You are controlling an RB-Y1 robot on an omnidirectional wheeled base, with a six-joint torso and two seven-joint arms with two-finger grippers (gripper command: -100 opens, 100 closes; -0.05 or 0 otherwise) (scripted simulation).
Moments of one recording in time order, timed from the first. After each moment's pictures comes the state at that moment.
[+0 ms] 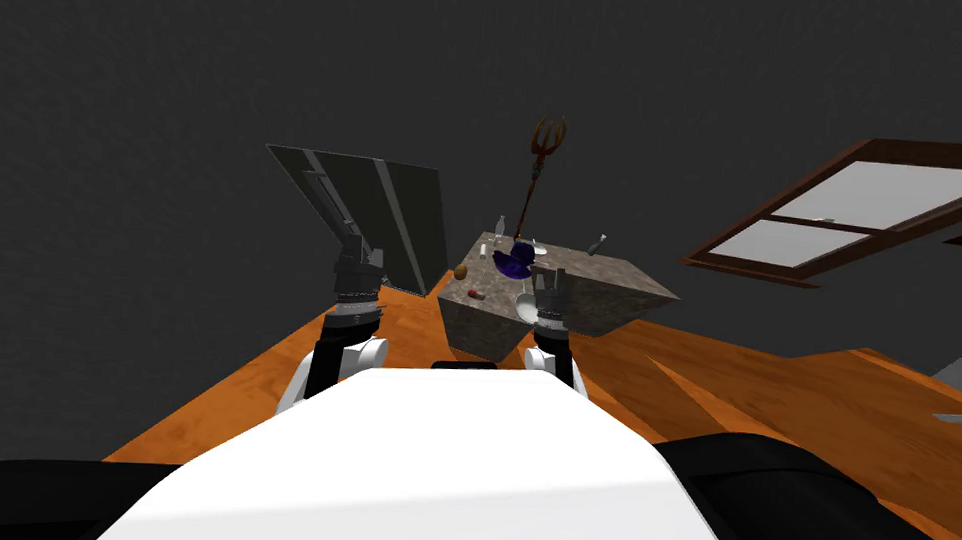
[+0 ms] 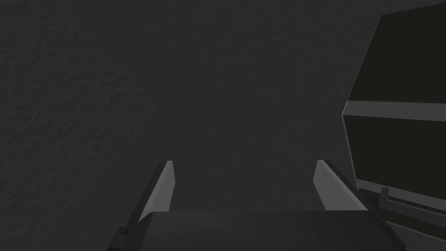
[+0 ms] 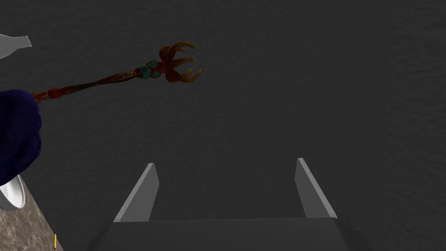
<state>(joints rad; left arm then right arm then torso) 0.48 0.03 0.01 -2.37 -0.07 -0.38 -0.10 0.50 -0.04 0.06 -2.21 -0.01 -0.51 -0.06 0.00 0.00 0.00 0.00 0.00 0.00</state>
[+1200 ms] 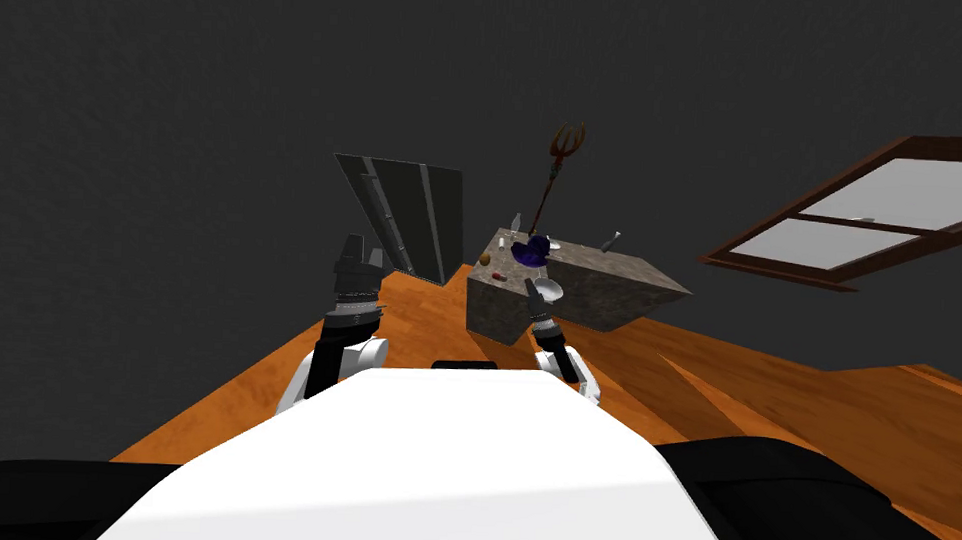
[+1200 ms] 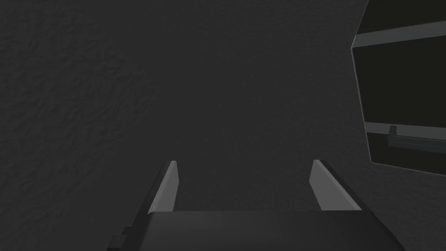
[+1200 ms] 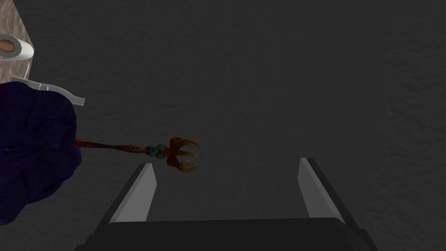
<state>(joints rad) 0.48 0.03 0.01 -2.37 -0.07 -0.38 -0.10 0.41 -0.37 0.10 -2.00 0.08 -0.51 0.11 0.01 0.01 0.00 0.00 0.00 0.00</state>
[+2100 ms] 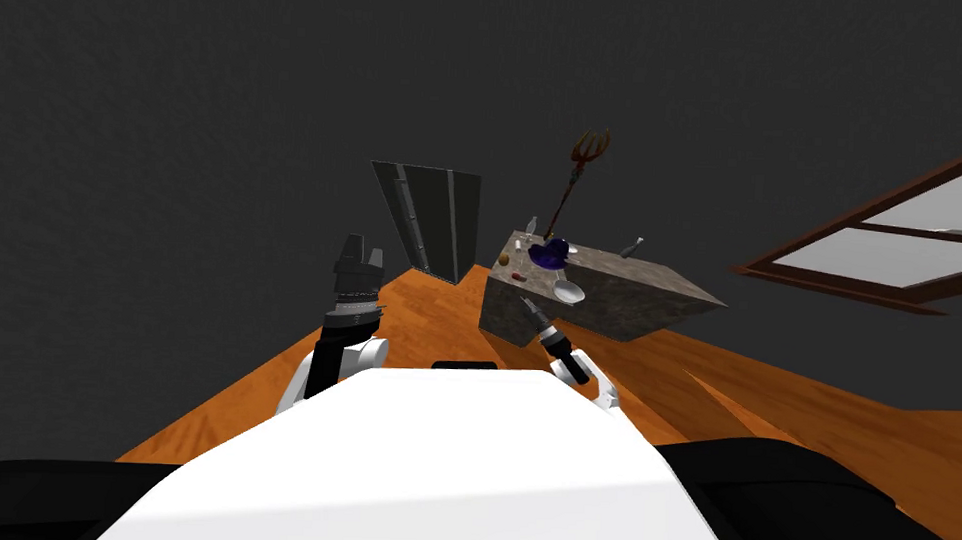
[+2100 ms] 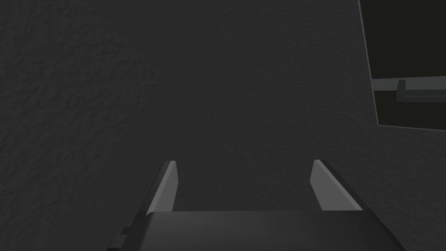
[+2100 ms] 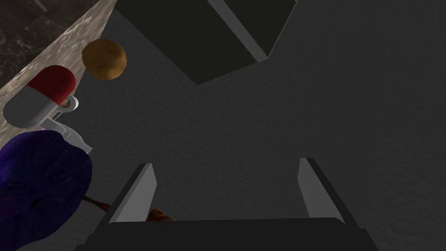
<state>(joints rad) 0.48 0.03 0.01 -2.37 -0.07 -0.38 -0.10 0.39 -0.61 0.14 -1.77 0.17 -0.53 0.21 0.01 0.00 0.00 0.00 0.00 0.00</state>
